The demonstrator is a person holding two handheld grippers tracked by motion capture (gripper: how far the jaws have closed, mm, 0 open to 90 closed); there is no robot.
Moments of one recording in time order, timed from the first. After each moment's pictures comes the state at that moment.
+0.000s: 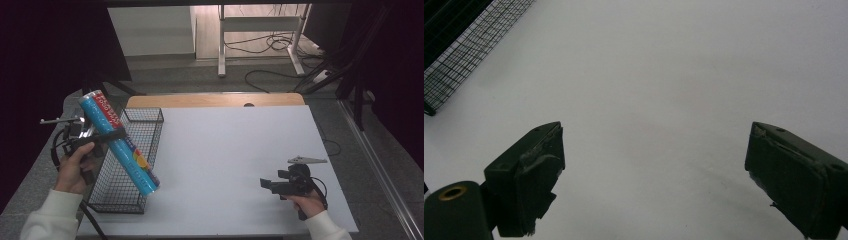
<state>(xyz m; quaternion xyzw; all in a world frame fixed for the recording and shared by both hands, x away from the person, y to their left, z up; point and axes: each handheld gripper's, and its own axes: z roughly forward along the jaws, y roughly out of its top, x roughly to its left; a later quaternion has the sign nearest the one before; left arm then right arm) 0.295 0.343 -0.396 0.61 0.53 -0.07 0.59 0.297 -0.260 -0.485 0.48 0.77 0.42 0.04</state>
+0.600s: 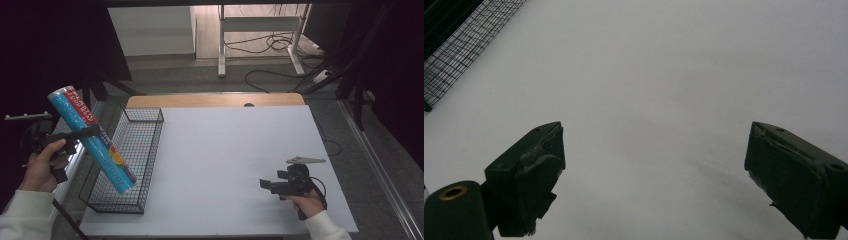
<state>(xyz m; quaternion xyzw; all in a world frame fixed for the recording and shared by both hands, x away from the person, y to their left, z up) 0.284 0.396 -0.382 0.61 0.55 -0.04 0.57 0.298 -0.259 -0.486 0.48 0.78 0.41 0.04</state>
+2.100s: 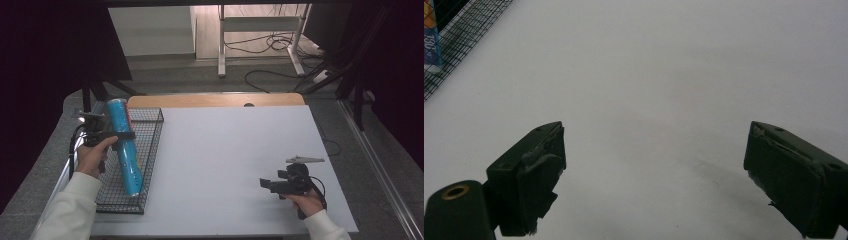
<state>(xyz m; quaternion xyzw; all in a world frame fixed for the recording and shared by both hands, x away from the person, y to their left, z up) 0.361 0.335 -0.450 0.64 0.65 -0.02 0.40 0.301 -0.259 -0.489 0.48 0.78 0.40 0.04</state>
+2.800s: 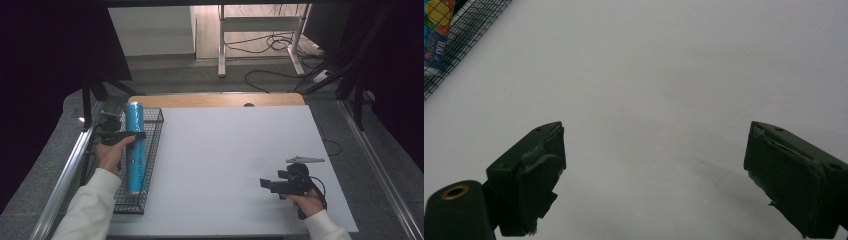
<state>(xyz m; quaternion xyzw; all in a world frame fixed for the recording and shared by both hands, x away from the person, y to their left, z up) 0.385 0.301 -0.474 0.64 0.69 0.03 0.34 0.301 -0.260 -0.489 0.48 0.78 0.40 0.04</state>
